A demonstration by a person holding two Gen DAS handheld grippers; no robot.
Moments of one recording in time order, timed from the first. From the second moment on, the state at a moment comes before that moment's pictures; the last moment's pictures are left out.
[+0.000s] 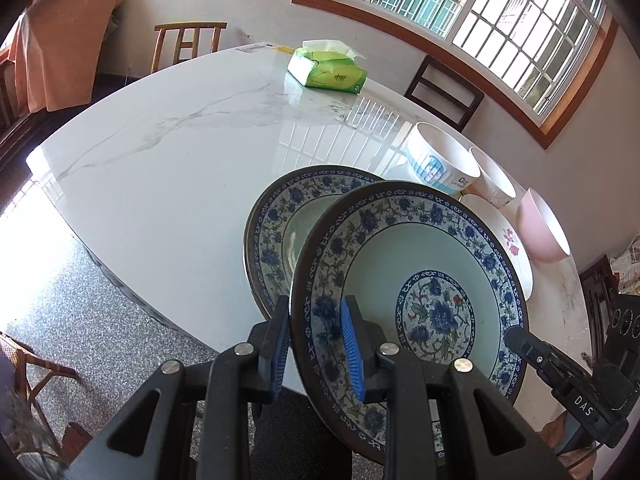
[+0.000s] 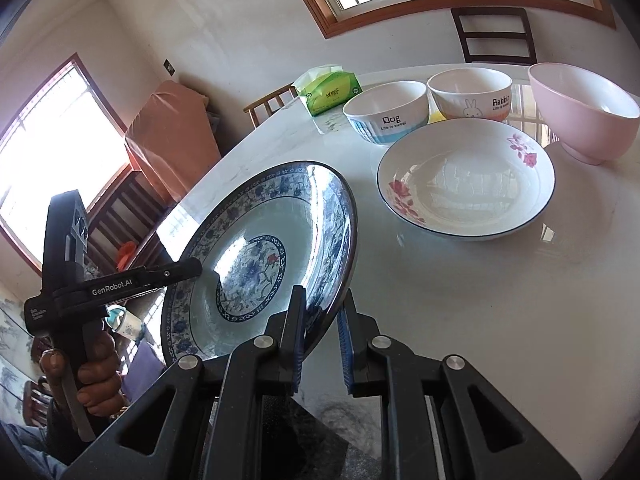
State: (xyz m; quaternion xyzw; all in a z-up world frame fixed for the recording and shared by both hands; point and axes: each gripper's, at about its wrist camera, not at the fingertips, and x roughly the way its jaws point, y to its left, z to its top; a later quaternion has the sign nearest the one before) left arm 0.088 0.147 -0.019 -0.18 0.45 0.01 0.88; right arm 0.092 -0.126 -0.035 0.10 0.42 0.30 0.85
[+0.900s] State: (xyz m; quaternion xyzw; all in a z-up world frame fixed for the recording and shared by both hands) left arm 0.136 0.175 -0.031 -0.18 0.45 0.04 0.88; right arm 0.152 -0.080 -0.052 0.09 0.43 0.31 0.85
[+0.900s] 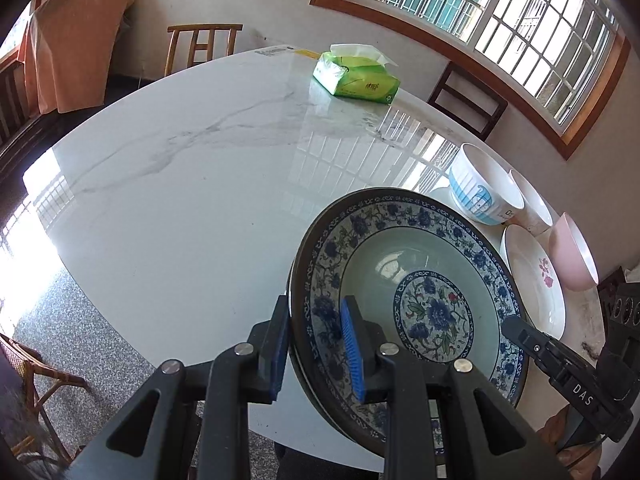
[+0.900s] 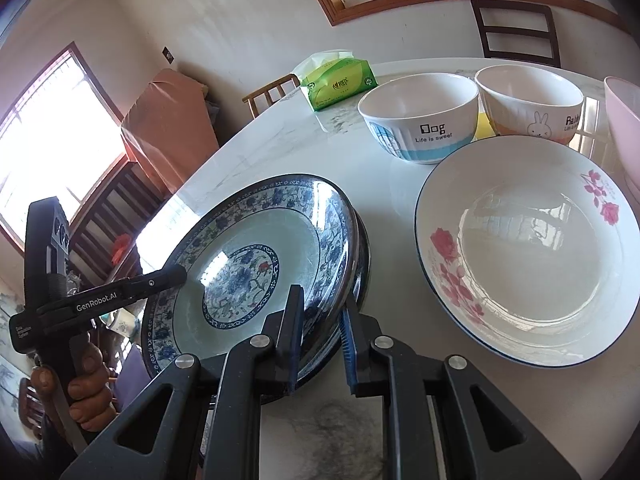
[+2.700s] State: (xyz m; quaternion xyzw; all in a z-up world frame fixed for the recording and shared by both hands) left arm 0.090 0.123 -0.008 -0.14 0.40 0.06 0.90; right arm 0.133 -0.107 -0.036 0.13 0.39 0.27 0.87
